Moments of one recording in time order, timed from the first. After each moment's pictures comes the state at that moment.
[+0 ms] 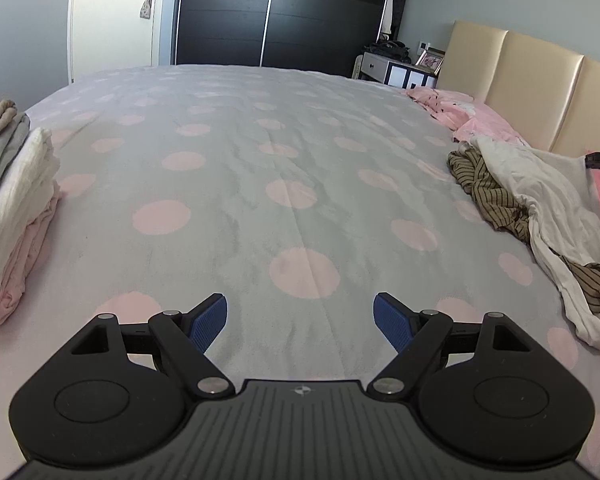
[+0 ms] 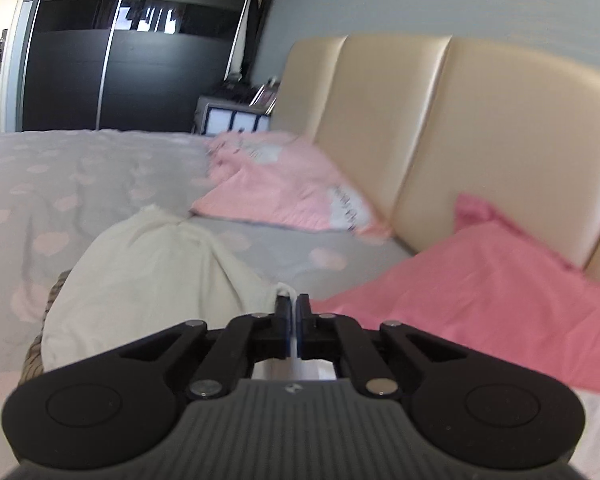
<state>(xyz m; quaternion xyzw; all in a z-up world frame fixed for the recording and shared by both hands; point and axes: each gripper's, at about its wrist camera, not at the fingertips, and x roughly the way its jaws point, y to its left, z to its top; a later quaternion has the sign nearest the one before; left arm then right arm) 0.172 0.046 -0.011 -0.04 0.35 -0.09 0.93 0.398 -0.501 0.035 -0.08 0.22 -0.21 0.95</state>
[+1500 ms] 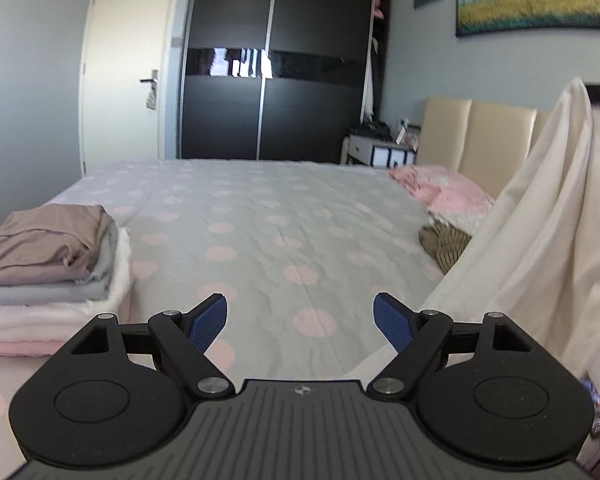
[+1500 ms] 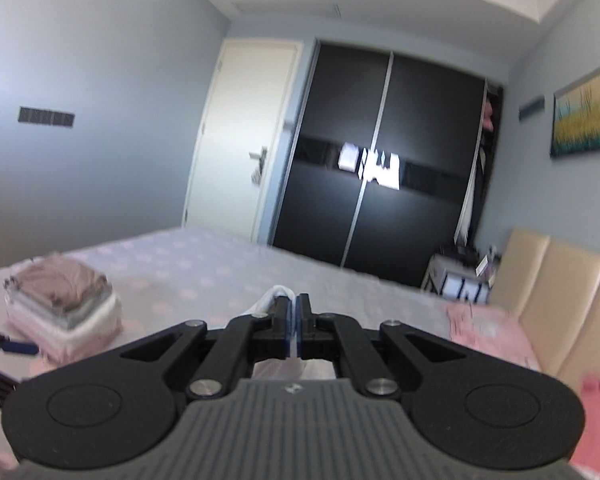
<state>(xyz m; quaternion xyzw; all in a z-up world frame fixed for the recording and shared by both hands) 0.040 0.086 0.089 -0.01 0.23 -0.10 0.97 0.030 -0.241 0.210 -0.12 0.10 0.16 0.97</state>
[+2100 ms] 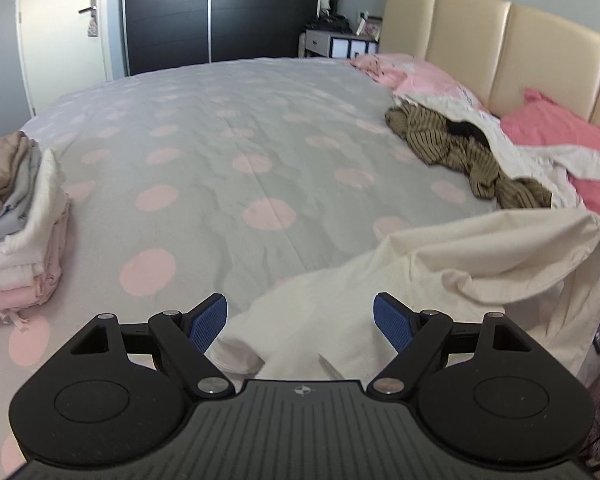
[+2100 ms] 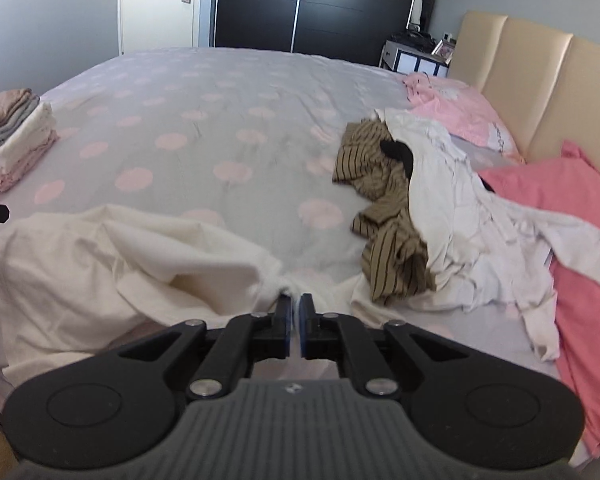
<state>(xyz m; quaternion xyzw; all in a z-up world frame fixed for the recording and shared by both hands) 0.067 0.048 0.020 0.05 0.37 -0.16 0.91 0.024 -0.321 0.034 -0.08 0.37 0.06 0.92</state>
